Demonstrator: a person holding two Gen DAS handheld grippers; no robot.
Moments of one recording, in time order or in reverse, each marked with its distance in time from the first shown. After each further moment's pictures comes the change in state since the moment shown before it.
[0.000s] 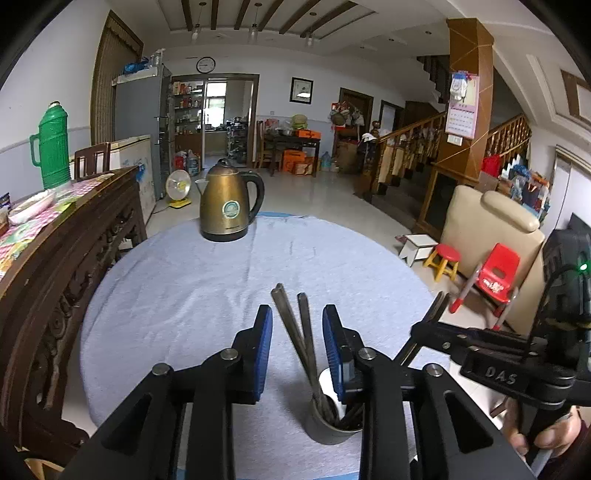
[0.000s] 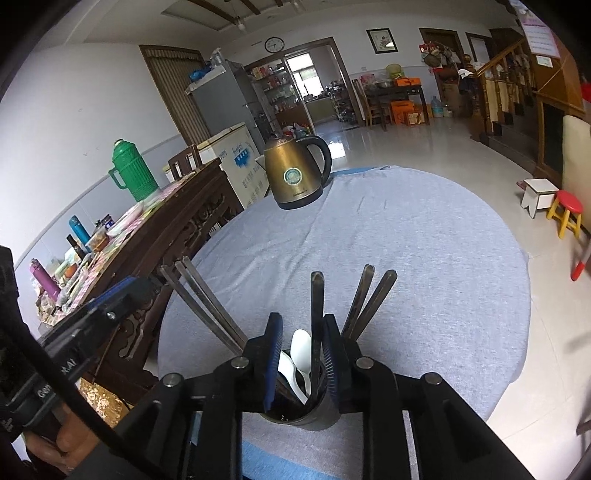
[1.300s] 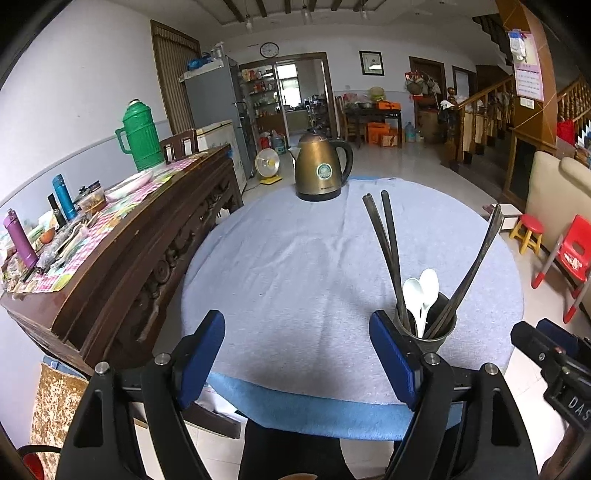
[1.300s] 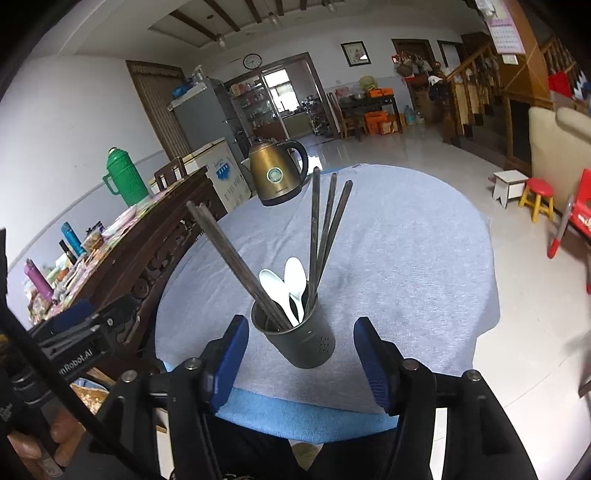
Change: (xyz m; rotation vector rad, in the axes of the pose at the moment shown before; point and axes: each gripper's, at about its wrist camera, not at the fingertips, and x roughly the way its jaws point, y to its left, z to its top) left arm -0.060 -0.004 -0.058 0.010 0.099 0.398; right arm -0.063 0.020 -0.091 0.047 -0.070 -0.090
